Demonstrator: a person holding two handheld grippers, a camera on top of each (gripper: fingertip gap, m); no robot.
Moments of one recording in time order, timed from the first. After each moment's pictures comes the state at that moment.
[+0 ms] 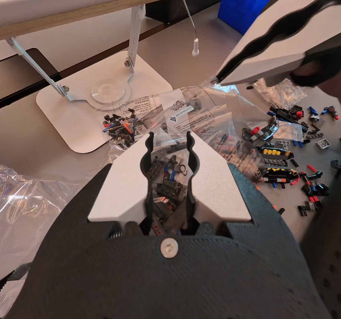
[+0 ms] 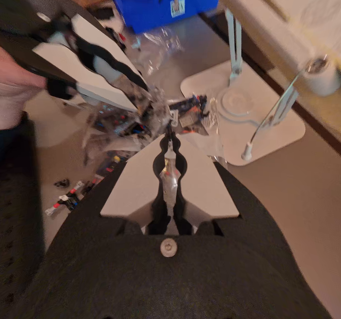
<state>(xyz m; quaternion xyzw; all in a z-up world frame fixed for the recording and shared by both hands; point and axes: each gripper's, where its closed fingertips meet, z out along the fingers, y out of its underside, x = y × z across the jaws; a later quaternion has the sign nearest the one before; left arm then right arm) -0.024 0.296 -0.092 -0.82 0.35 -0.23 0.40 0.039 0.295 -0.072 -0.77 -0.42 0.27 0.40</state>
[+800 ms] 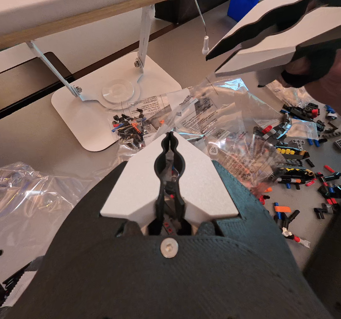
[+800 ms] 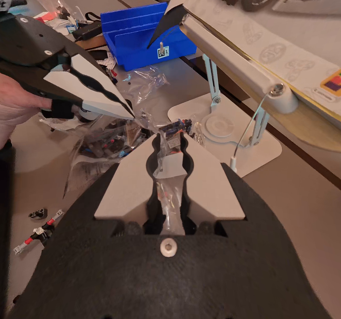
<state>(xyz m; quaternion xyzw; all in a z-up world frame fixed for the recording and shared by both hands) -0.034 0.302 -0.093 -0.81 0.35 -0.21 0.41 0.038 0.316 -0.063 -0.74 -0.38 0.27 0.48</state>
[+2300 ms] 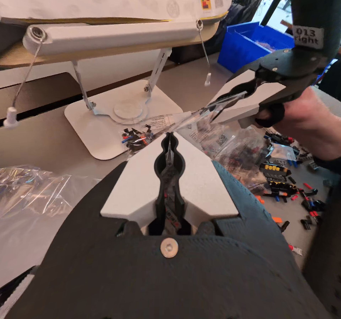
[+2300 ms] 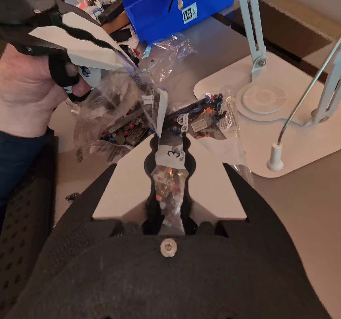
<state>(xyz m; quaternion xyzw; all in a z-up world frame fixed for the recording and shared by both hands) -0.056 0.312 -0.067 -0.78 0.30 -0.28 0.47 0.019 0.305 -0.101 -0.76 -0.38 0.36 0.38</state>
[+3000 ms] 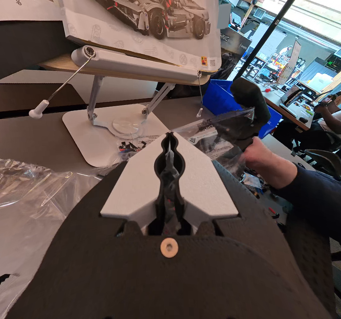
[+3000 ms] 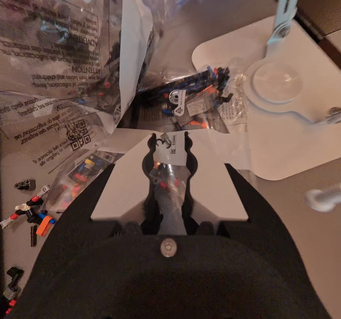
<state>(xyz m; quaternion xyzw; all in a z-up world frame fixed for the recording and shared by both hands) -0.081 0.317 -0.039 -0.75 0.21 -0.38 0.50 0.006 0.307 -0.155 -0.79 -0.46 0.26 0.32</state>
